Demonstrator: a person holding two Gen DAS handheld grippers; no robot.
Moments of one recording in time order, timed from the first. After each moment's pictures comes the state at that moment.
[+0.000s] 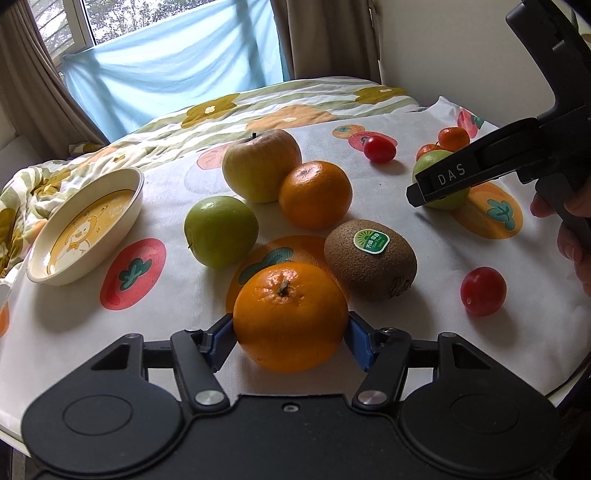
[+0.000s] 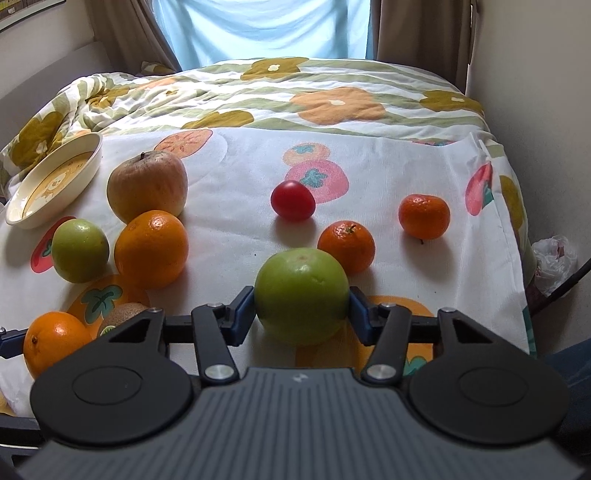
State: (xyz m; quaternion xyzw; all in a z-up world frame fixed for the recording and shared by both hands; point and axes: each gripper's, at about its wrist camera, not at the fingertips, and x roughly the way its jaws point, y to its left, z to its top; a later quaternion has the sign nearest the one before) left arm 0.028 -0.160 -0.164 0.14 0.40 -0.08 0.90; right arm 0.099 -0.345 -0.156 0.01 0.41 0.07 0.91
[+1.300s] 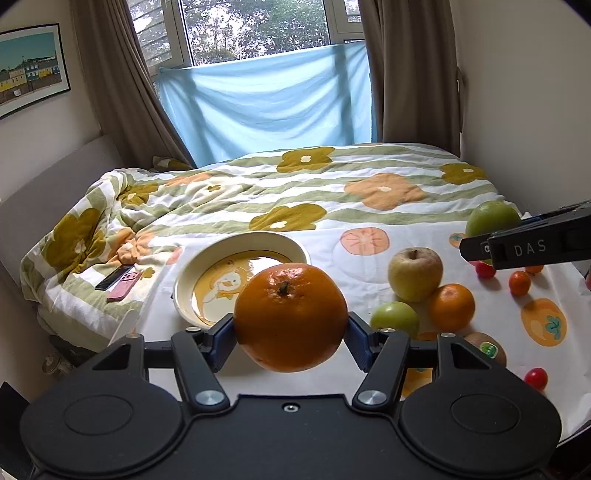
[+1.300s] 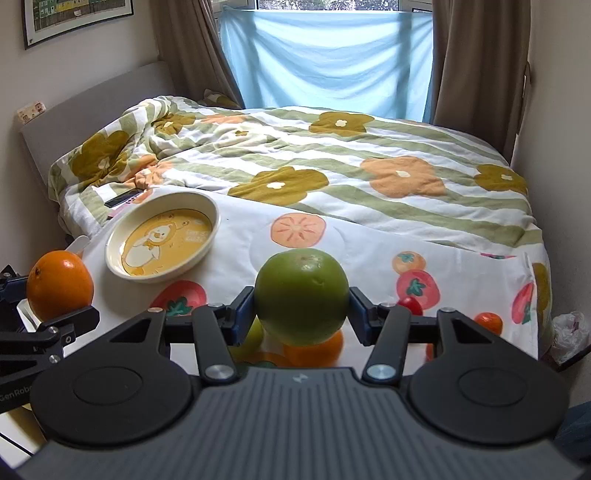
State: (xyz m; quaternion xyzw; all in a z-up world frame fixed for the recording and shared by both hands) left arm 0.022 -0.044 -0.041 0.08 0.33 0.02 0.94; right arm 0.077 -0.242 -0.034 -0.01 0.34 0.14 0.93
